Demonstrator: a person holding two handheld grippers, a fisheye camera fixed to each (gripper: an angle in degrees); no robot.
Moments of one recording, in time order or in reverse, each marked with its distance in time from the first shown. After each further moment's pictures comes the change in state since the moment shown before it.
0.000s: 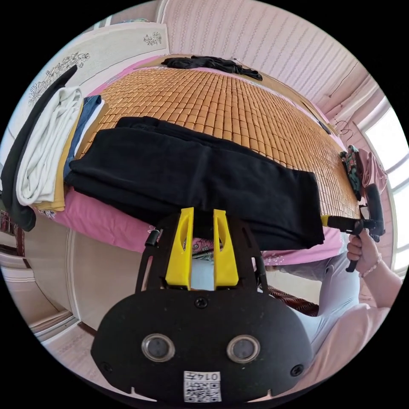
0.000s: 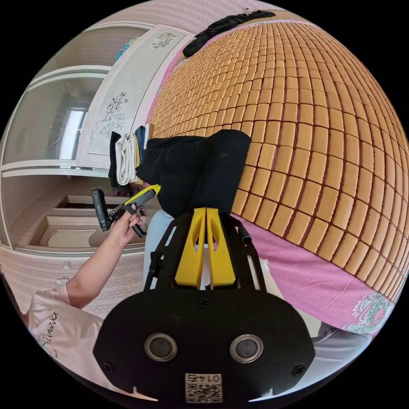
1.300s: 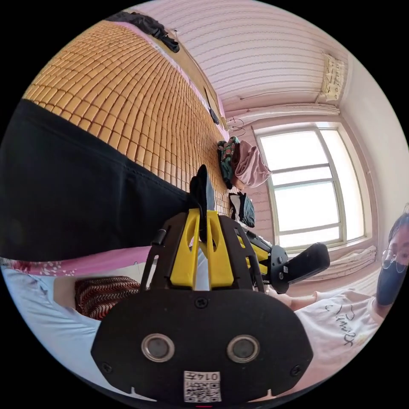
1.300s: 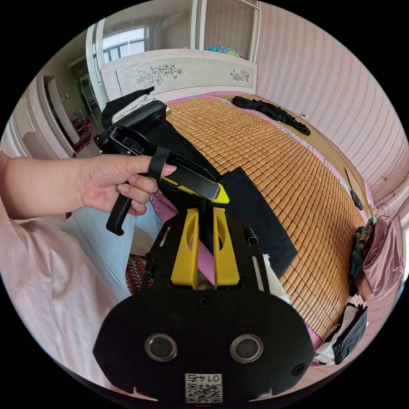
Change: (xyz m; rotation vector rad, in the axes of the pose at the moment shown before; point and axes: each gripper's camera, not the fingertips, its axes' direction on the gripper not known) left arm 0.116 -0.073 0.025 -0.086 0.930 -0.004; right arm -0.144 0.253 -0.007 0.211 0.670 -0.650
